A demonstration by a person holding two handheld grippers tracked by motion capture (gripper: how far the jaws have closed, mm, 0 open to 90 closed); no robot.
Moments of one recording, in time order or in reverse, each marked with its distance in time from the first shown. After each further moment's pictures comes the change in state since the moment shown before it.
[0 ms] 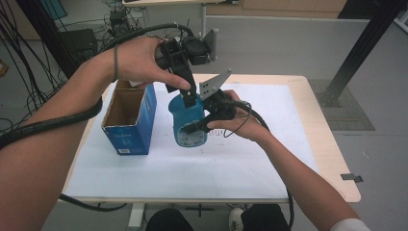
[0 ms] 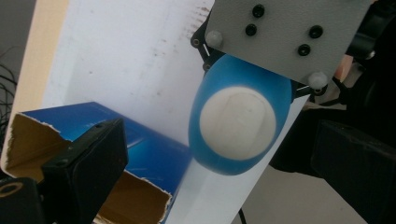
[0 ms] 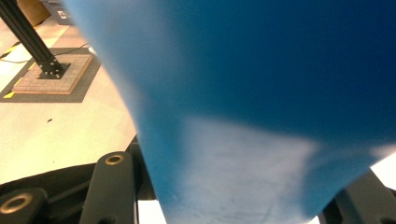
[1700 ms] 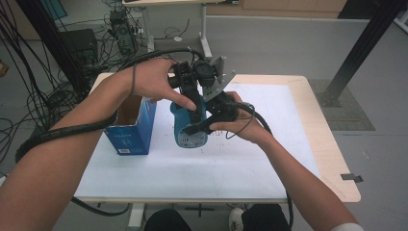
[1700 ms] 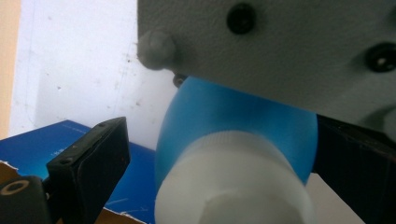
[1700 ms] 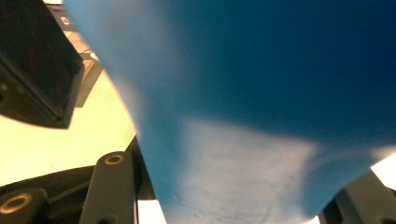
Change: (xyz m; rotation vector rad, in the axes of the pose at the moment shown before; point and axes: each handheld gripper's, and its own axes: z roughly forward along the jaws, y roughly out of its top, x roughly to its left) left arm -0.011 0.013 0.044 0.034 -0.037 0.096; right arm 0.003 -0.004 -0.005 -0.043 -0.006 -0.021
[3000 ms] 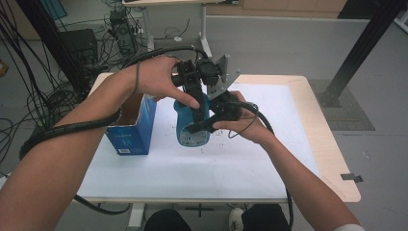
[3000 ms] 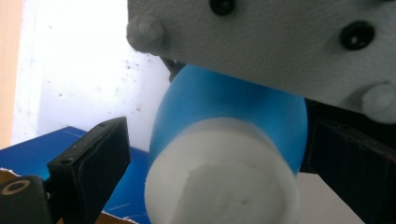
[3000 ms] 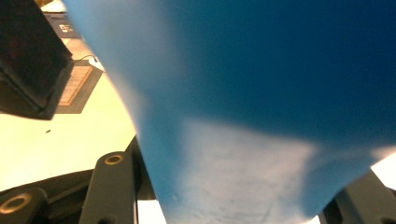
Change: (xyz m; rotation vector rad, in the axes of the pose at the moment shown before) left arm -0.001 0.006 -0.005 -0.004 -0.003 0.021; right arm 0.000 -0.004 -0.008 -0.018 -0.005 0.033
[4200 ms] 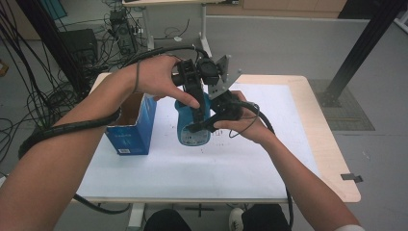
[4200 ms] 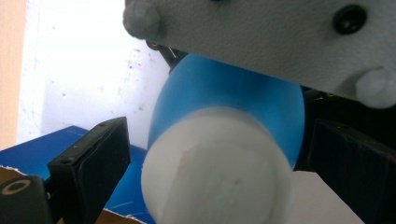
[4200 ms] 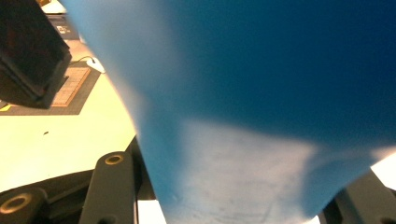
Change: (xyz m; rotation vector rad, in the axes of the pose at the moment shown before) left arm -0.001 0.001 -0.002 0.006 0.012 0.006; right arm -0.001 -0.001 -0.003 -0.002 -0.009 0.005
